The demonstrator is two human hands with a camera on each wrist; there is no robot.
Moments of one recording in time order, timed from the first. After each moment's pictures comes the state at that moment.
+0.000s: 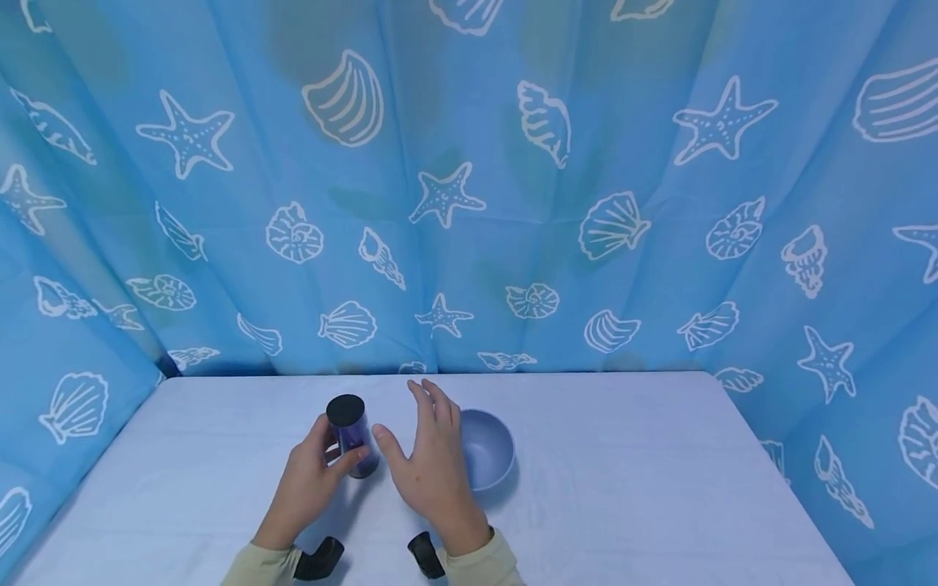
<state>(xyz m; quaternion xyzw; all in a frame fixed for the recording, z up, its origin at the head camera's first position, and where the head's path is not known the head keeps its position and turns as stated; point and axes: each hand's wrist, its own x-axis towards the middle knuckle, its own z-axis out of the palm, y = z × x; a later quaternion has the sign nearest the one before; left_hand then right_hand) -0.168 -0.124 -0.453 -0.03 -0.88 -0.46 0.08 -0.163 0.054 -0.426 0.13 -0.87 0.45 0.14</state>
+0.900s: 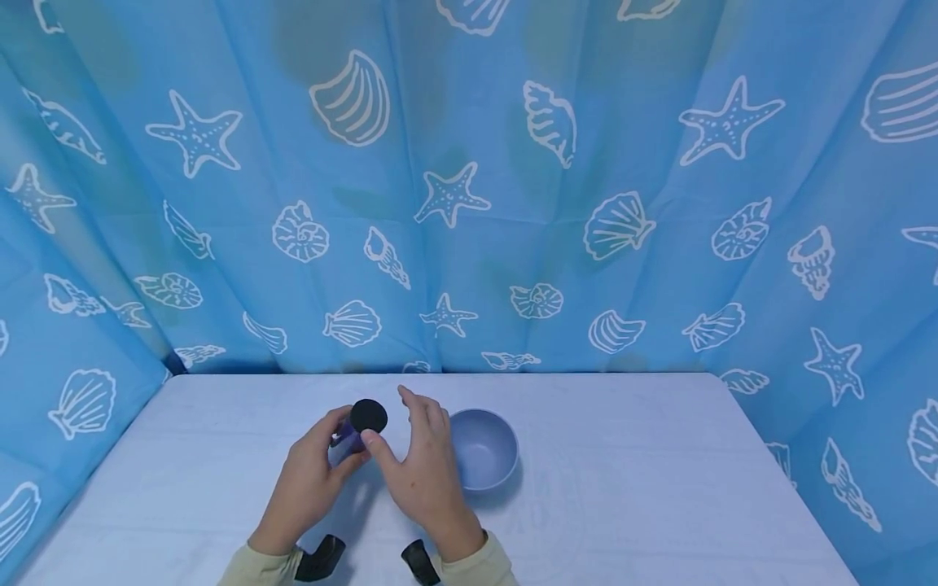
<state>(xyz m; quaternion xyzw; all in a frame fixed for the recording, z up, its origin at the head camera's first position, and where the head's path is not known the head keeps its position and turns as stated) -0.154 -0.121 -0.433 -0.06 -0.93 -0.33 0.14 -0.157 0.043 -0.426 0.15 -0.84 0.50 0.14</state>
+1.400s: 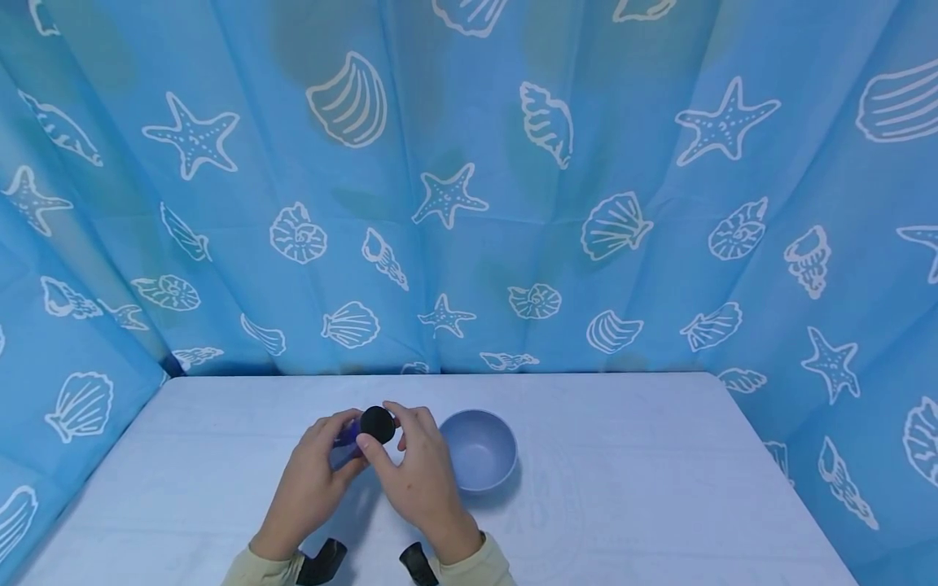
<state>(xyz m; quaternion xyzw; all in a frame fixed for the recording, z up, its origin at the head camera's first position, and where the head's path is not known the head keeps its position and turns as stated) -0.152 -0.115 -0.431 -0.06 -0.94 -0.31 0.15 -0.156 0.040 -0.426 0.15 -0.85 0.49 0.12</state>
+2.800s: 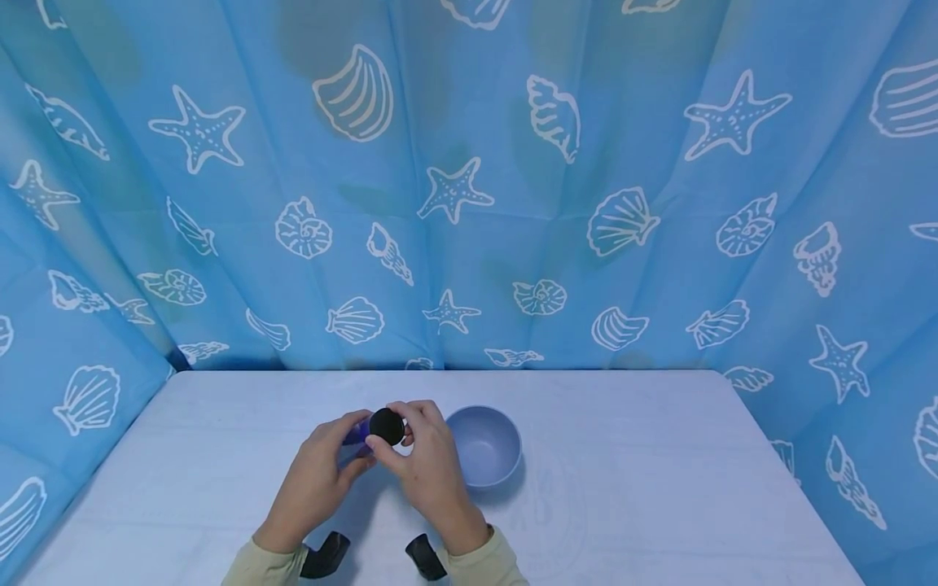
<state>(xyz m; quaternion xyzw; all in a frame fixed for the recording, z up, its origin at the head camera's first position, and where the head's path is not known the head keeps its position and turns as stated) -0.151 -0.118 -0.434 -0.10 -0.94 -0.28 0.14 -0.162 0.044 -0.428 0.16 -0.85 0.49 0.12</state>
